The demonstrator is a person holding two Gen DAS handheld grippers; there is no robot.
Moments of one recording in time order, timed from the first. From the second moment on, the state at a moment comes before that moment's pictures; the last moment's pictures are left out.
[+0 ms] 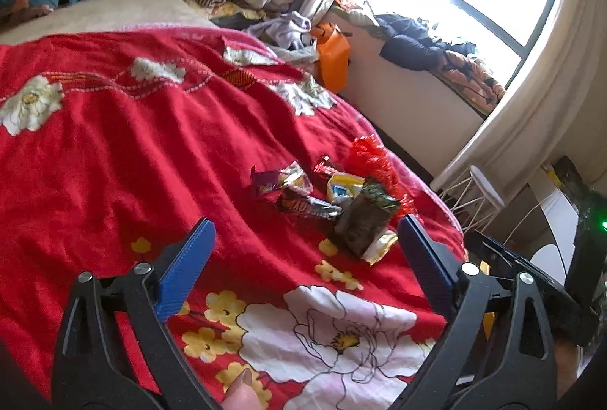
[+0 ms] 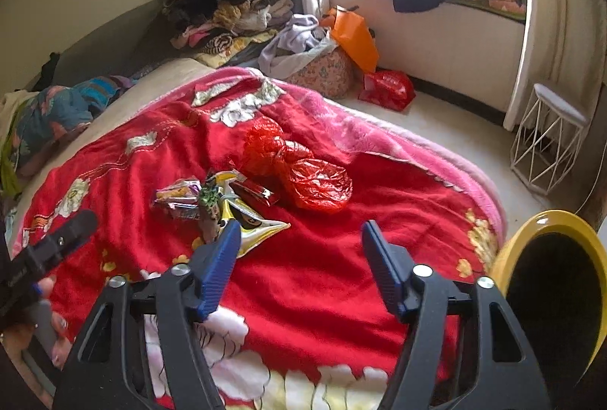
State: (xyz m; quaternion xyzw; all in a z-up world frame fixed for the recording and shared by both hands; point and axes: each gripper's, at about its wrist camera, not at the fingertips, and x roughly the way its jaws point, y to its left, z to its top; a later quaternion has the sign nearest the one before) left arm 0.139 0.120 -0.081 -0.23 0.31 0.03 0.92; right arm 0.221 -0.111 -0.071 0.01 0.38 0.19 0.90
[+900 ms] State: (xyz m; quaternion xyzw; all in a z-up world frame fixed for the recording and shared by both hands) left arm 0.209 0.135 -0.133 -0.31 0.37 -0.01 0.87; right arm 0.284 -0.059 -0.146 0.05 0.47 0.21 0.86
